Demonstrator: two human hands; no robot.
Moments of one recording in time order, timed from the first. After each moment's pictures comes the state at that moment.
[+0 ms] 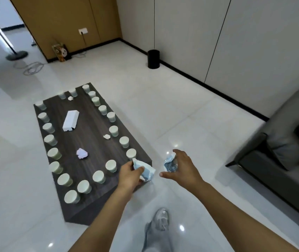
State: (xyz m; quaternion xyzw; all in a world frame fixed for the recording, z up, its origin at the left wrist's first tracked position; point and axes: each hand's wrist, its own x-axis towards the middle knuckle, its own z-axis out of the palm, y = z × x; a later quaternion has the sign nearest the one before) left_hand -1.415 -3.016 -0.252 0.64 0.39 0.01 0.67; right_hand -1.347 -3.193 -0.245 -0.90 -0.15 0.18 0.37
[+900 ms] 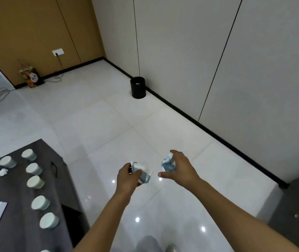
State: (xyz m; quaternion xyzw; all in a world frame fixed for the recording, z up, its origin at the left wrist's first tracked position) left_hand -0.683 -2.993 -0.238 0.65 0.37 0.02 0.66; right_hand -0.599 -3.168 -0.226 -0.89 -0.13 0.19 0.39
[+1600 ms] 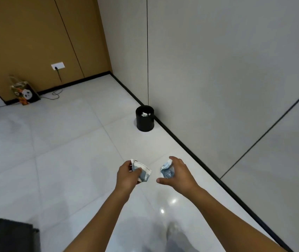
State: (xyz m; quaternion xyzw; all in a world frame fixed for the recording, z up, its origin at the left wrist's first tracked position) left_hand -0.101 -2.781 -0.231 0.65 0.38 0.06 0.65; right_hand -0.023 -2.952 -0.239 -0.88 -0.16 0.22 0.40
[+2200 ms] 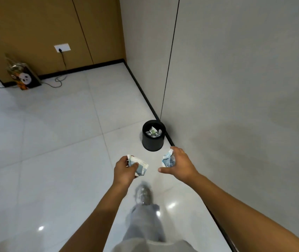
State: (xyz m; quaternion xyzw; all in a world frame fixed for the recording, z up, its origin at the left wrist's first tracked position) left_hand 0.332 -2.589 -0.263 0.59 0.48 0.09 0.64; right_hand 0.460 -2.739 -0.268 -0.88 -0.23 0.27 0.32
